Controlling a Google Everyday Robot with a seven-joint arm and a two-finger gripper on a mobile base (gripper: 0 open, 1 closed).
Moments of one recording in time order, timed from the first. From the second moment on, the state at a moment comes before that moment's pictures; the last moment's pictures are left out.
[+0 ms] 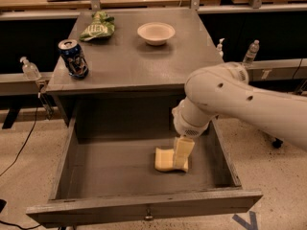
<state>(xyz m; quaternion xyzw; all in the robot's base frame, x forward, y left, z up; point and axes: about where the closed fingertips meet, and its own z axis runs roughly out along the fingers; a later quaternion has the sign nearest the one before) 0.523 -0.079 0.715 -0.68 0.71 0.01 0.17</state>
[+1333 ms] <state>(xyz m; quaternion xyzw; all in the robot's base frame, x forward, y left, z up) 0.525 -0.059 0.602 -0.73 0.67 0.00 0.12</state>
